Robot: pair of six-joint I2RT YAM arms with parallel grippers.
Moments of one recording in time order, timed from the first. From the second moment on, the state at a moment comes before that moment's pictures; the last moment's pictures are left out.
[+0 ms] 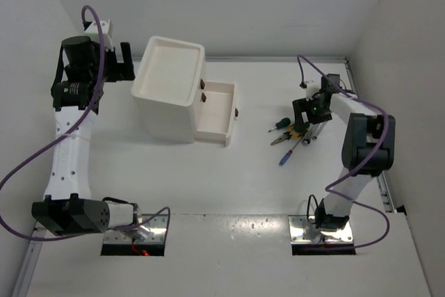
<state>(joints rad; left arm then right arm) 0.10 1.28 1.55 -0.62 0.05 0.06 -0.11 1.83 1.19 -0.53 -0.26 -0.34</state>
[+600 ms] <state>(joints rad) 0.10 1.30 1.55 -0.61 0.07 0.05 -0.06 1.90 1.18 -0.47 -0.21 -0.34</state>
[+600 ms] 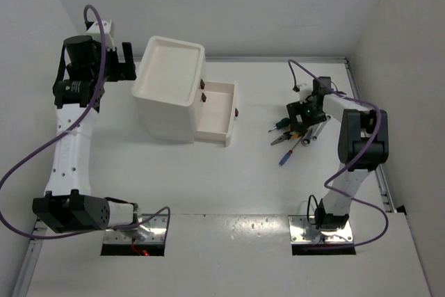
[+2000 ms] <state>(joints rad) 0.10 1.32 1.55 -0.60 0.09 0.04 0.21 1.70 1.33 -0.42 -0.58 -0.24</state>
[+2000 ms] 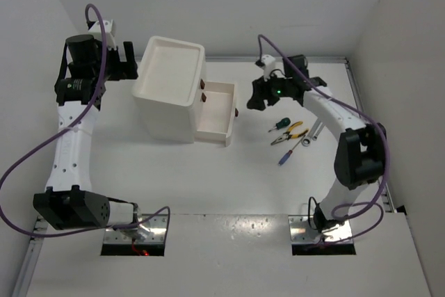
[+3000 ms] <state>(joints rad) 0.10 1.35 1.53 -0.59 0.08 0.02 0.49 1.91 1.48 -0.24 -0.41 -0.14</state>
